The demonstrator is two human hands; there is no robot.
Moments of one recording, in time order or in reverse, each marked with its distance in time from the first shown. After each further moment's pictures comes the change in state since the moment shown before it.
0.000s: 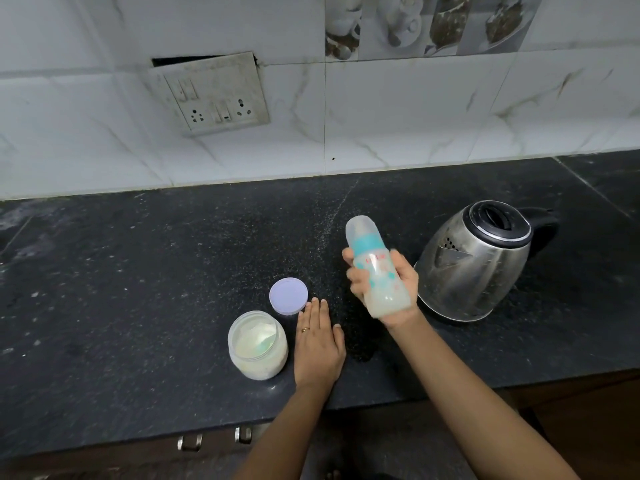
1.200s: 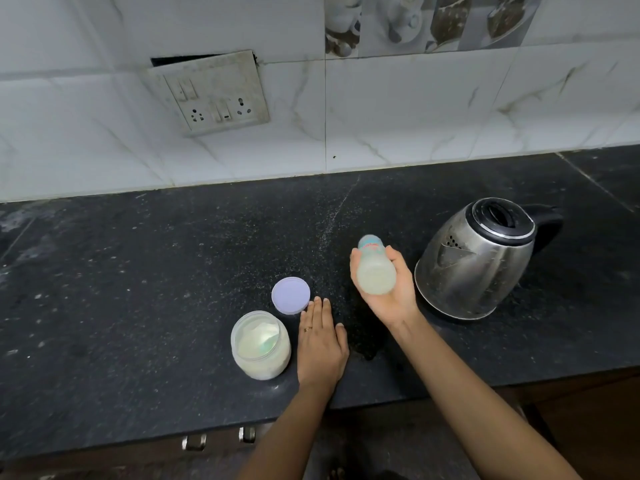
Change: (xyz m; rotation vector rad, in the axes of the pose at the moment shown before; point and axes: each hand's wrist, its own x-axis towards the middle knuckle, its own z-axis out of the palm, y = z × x) left_hand -0.001 0.000 -0.001 0.008 0.000 0.004; right_hand 0.007 -0.002 -0.028 0.201 0.166 -0.087
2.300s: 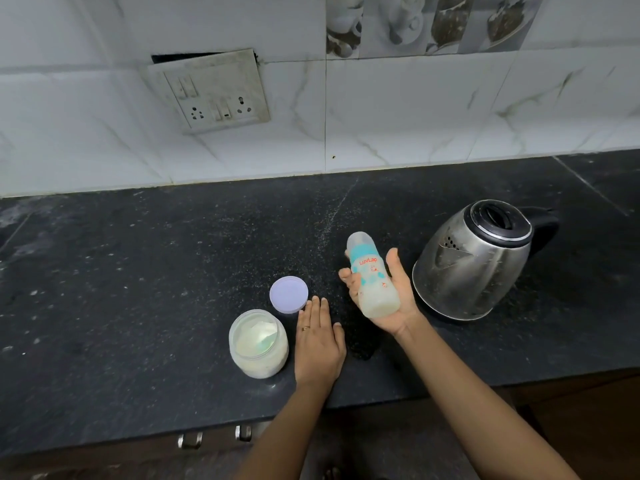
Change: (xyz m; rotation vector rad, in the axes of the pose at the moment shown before) left_hand 0.000 0.001 0.000 -0.009 0.001 -0.013; right_hand -0.007 0.002 -0.002 -0.261 -0.003 0.137
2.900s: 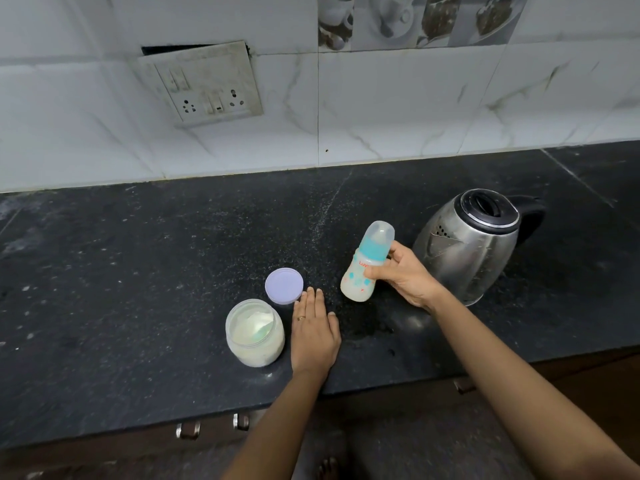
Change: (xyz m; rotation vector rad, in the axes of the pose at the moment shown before) left_hand -0.001 0.002 -0.005 0.012 -0.009 0.006; right_hand -0.017 -0.043 -0.017 -0.991 0.150 -0.275
